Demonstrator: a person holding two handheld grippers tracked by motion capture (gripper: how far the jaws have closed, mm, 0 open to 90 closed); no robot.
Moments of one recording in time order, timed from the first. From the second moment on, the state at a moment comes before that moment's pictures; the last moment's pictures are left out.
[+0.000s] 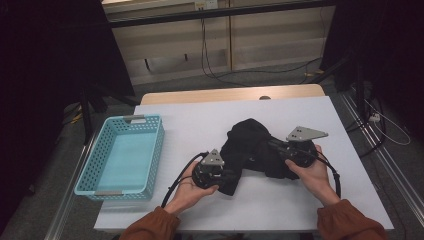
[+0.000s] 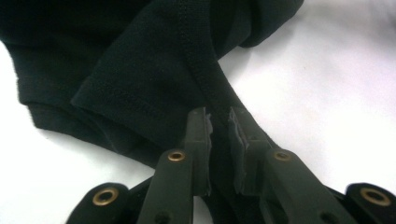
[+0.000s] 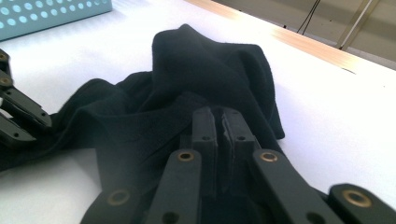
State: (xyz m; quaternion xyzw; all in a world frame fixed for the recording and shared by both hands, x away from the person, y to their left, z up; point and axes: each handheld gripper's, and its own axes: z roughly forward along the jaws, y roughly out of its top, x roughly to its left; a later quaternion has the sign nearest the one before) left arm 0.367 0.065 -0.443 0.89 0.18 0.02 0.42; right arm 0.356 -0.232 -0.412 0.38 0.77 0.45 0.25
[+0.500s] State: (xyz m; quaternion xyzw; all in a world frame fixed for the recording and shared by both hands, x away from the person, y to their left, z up) left arm 0.365 0.053 -0.452 0.91 0.16 0.04 0.39; right arm 0.333 -0.244 -0.408 0.37 0.77 0.45 0.25
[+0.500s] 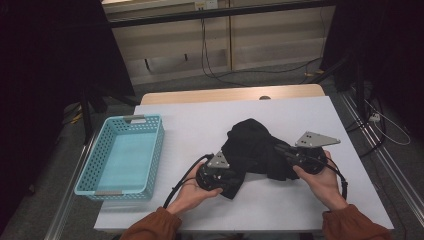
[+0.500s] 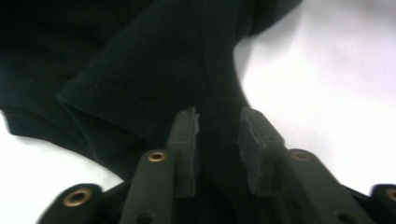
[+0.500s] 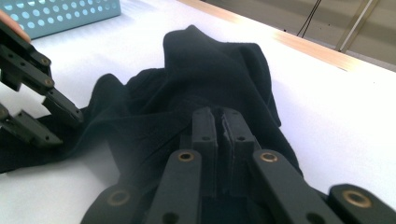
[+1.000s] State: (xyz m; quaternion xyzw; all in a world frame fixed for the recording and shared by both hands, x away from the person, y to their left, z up) left arm 0.360 0.052 -0.447 0.90 0.17 0.01 0.41; right arm 0.334 -0.241 -0.408 0.37 0.77 0.46 0.24
